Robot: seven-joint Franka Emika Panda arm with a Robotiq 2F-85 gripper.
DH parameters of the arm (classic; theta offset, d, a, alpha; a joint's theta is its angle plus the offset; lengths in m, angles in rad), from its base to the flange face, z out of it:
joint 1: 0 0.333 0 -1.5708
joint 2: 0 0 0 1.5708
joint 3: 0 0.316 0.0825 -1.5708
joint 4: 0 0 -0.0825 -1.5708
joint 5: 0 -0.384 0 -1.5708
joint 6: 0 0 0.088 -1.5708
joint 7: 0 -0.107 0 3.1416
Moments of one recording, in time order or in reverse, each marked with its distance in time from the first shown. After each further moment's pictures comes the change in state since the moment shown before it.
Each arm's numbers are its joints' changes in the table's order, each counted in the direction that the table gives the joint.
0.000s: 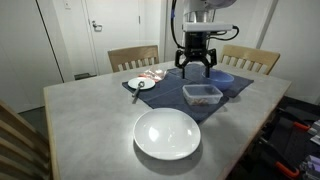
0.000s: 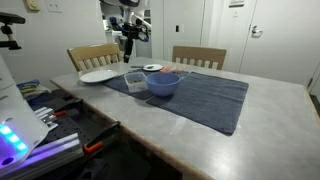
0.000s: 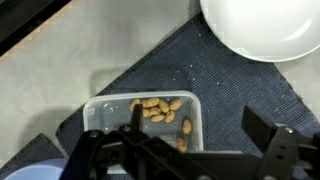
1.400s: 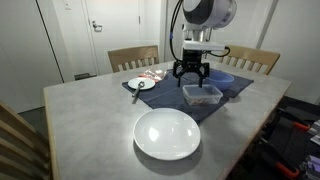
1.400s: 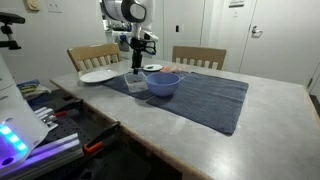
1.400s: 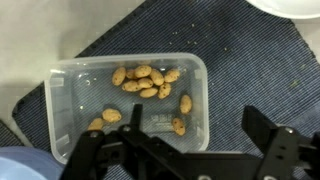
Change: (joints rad) arm -0.003 0.147 -0.037 -0.026 -0.058 0.187 0.132
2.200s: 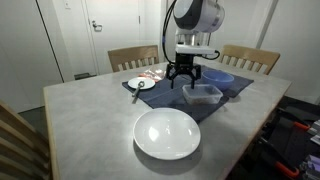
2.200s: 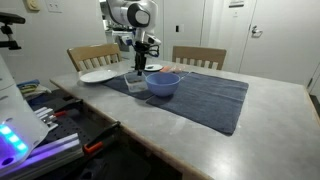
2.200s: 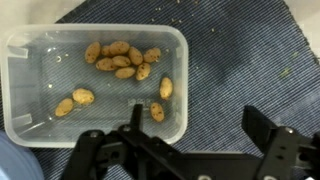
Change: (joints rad) arm 0.006 0.104 0.002 -0.117 0.002 -0.011 0.043
